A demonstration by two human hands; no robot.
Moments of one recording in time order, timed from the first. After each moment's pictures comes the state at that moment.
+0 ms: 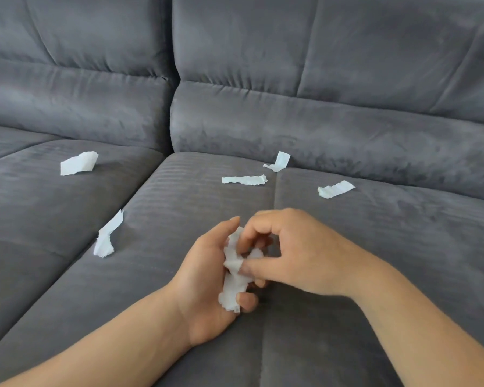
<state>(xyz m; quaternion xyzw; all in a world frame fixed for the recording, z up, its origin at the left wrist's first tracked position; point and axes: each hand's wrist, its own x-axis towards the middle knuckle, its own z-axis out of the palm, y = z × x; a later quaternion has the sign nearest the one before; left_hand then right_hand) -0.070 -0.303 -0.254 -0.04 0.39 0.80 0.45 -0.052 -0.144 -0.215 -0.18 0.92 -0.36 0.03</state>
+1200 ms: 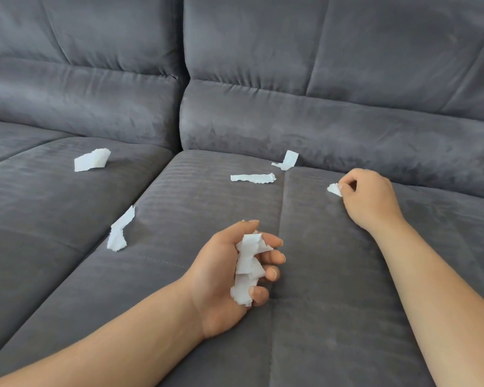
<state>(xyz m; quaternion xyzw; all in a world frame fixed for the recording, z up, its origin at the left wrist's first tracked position) -0.068 -0.302 -0.251 -0.07 0.43 0.79 0.44 -0.135 -0.012 -0.271 0.17 0.94 -0.18 -0.22</state>
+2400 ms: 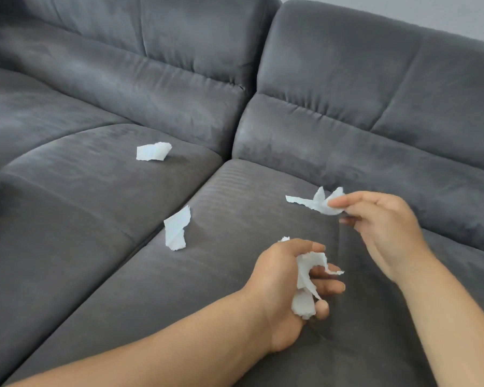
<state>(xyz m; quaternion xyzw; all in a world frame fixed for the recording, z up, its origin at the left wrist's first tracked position) -0.076 -0.315 -0.242 -0.12 0.37 0.84 0.37 -0.140 -0.124 -0.231 -0.01 0.81 -0.58 -0.11</state>
